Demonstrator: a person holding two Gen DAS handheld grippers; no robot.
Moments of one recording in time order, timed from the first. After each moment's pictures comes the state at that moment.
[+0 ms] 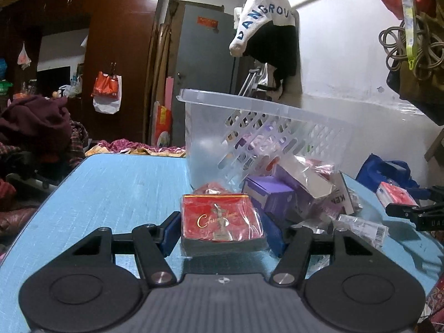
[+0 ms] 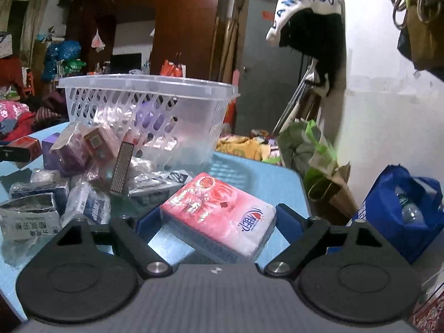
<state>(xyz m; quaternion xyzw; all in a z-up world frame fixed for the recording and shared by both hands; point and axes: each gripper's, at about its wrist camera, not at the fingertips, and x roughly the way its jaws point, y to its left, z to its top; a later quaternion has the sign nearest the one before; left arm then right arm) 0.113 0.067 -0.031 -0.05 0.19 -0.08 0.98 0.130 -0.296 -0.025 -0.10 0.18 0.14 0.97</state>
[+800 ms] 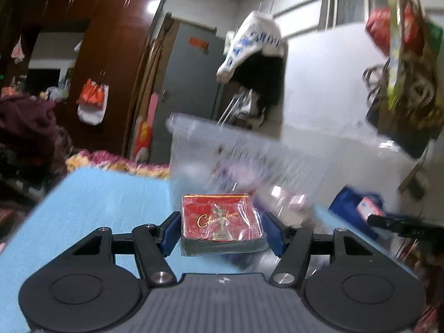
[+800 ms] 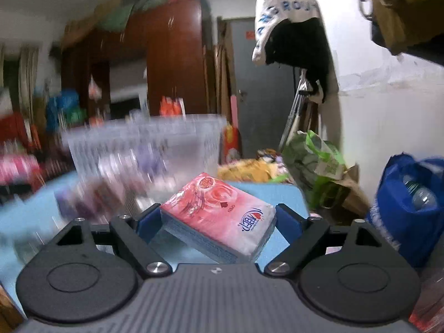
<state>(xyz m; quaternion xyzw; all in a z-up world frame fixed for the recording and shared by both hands) 0.097 0.085 -0.009 -0.10 0.12 -0.13 0.98 0.121 -0.324 -0.006 0.03 0.13 0.17 0.98</state>
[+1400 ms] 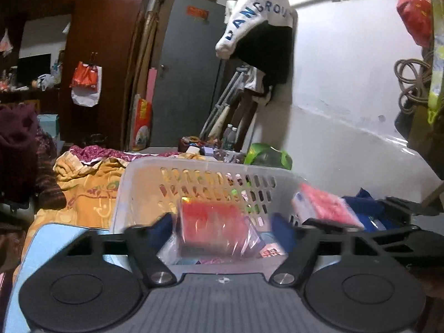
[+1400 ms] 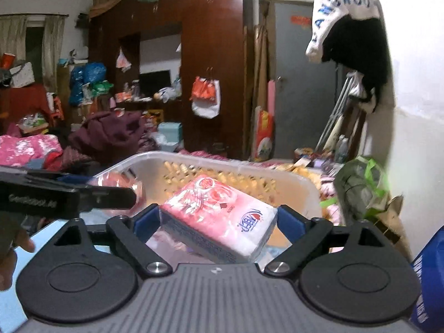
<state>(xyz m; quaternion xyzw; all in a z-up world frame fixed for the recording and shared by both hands) 0.253 0.033 0.073 -0.08 0.22 -0.11 0.97 0.237 -0.200 0.083 -0.05 0.18 0.22 0.96</state>
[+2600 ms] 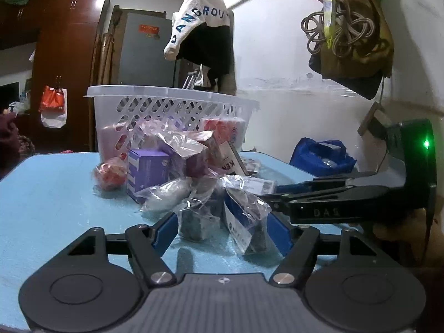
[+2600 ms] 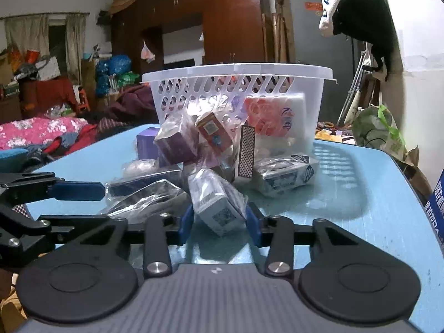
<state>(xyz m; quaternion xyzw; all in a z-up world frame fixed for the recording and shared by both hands) 0.061 -0.002 -0.054 -0.02 0.17 -0.20 0.97 0.110 -0.249 -0.046 -0.03 0.20 0.28 0.94</state>
